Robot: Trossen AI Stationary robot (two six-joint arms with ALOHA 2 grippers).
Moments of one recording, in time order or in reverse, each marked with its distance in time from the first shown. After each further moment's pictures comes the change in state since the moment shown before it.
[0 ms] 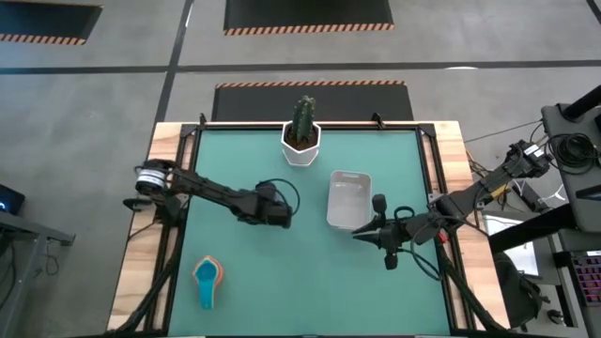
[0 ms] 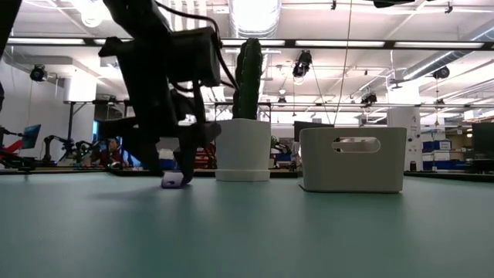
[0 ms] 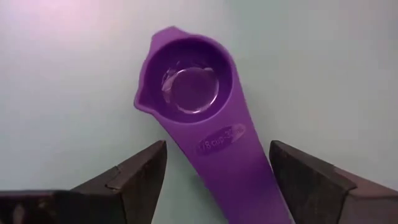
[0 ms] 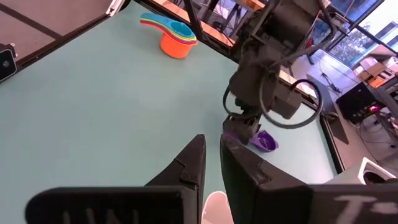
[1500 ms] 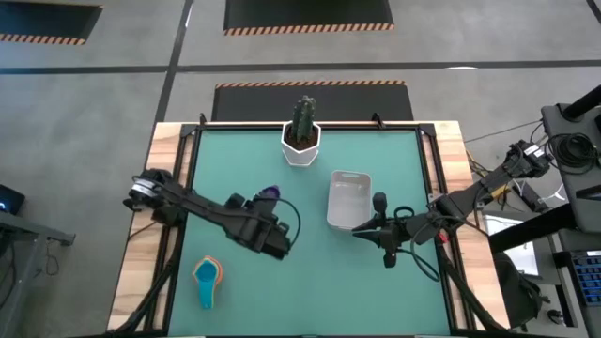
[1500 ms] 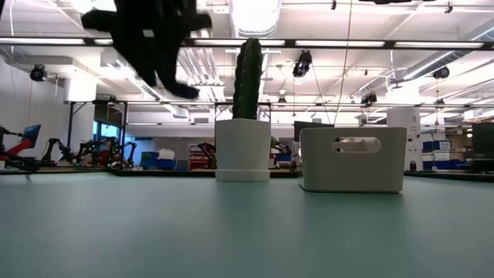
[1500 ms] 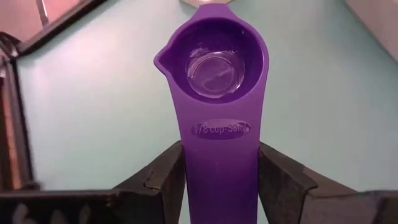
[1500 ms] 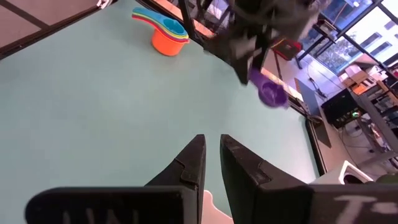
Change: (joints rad) left arm -0.256 -0.001 0.507 -0.759 -0.068 -0.112; right arm -0.002 0.000 0.000 0.004 0.035 -0.062
